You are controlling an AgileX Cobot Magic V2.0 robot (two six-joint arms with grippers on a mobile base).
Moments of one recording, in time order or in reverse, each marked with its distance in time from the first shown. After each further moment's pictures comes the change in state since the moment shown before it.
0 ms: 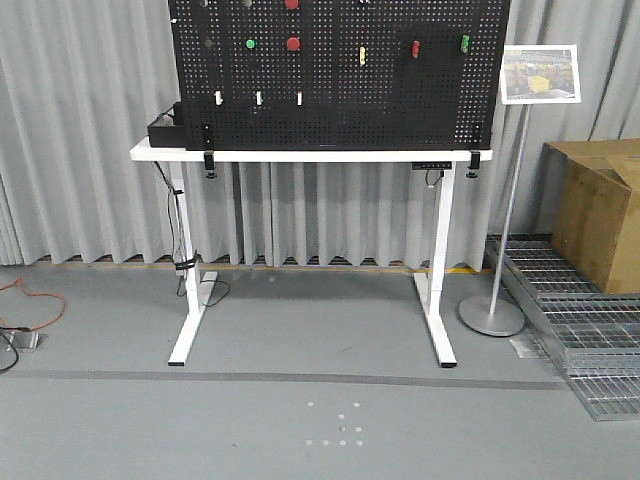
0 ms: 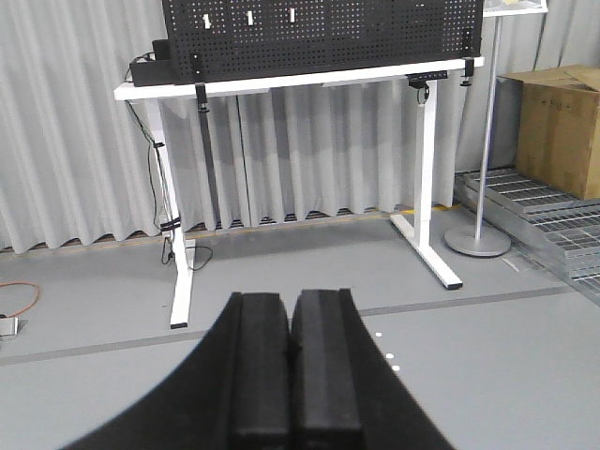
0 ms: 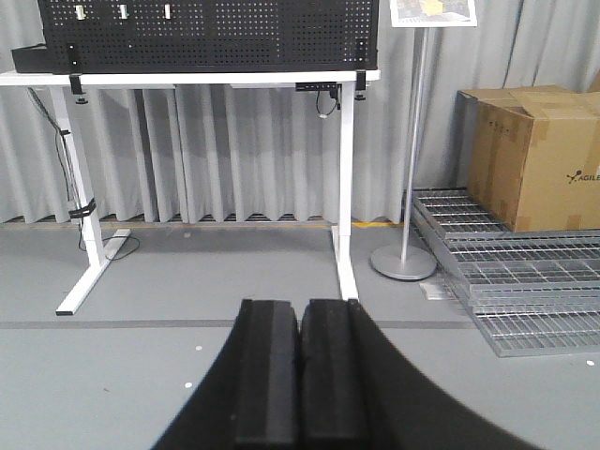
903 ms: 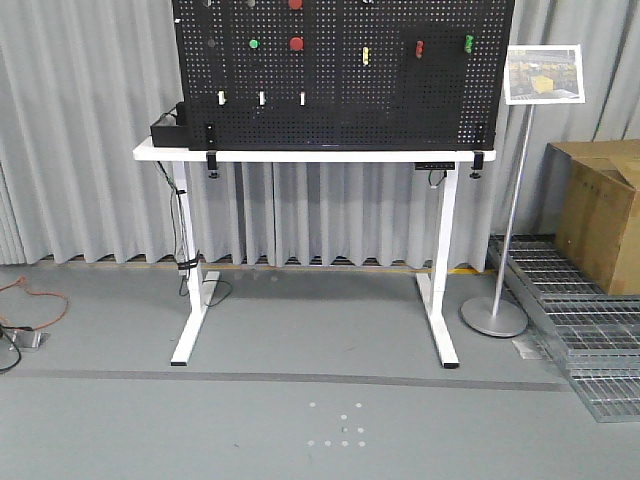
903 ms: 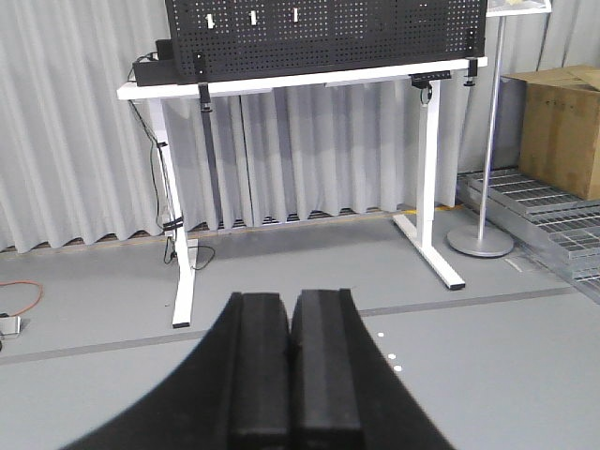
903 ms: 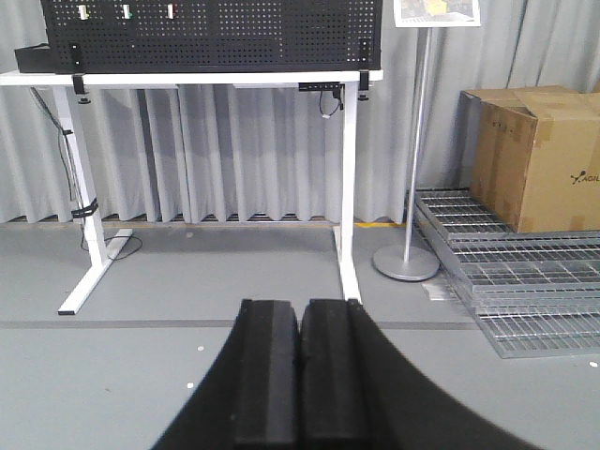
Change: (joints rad) left arm 0.000 0.000 0.000 0.000 0.000 0.000; right arm 0.000 0.000 0.000 0.000 0.000 0.000
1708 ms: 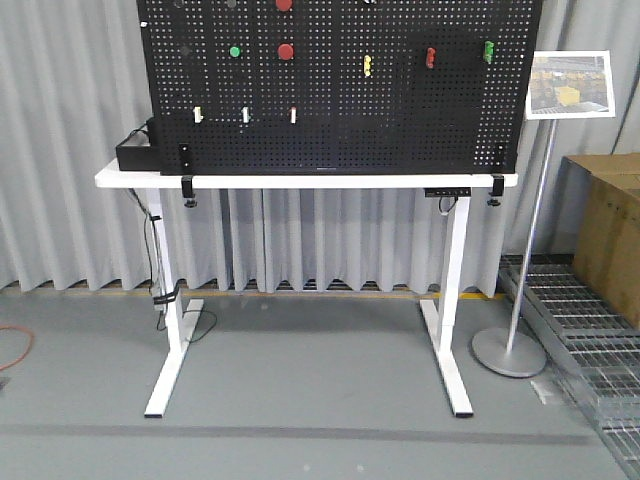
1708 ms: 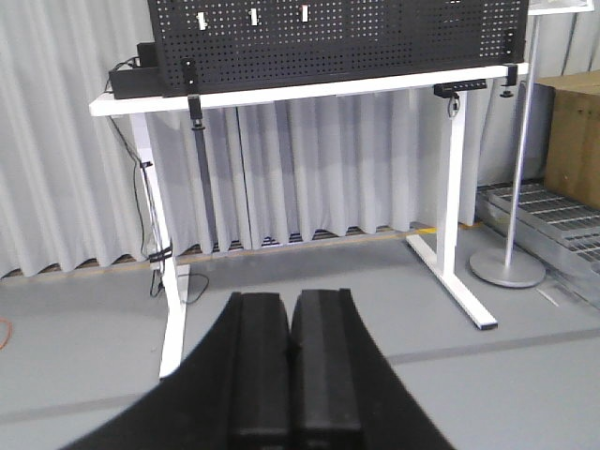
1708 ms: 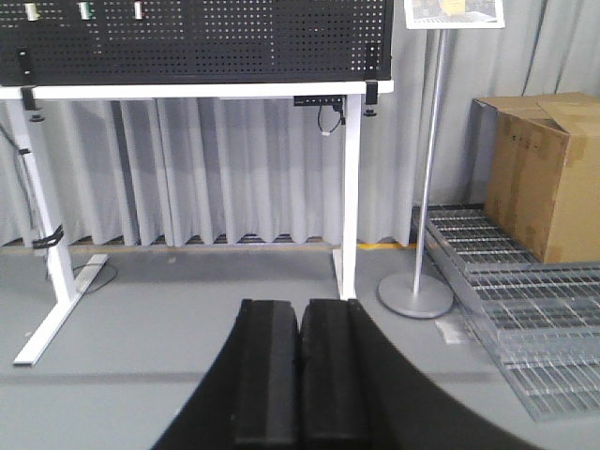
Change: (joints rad) left arm 0.000 0.000 0.000 0.000 0.000 0.000; right arm 0.000 0.000 0.000 0.000 0.000 0.000
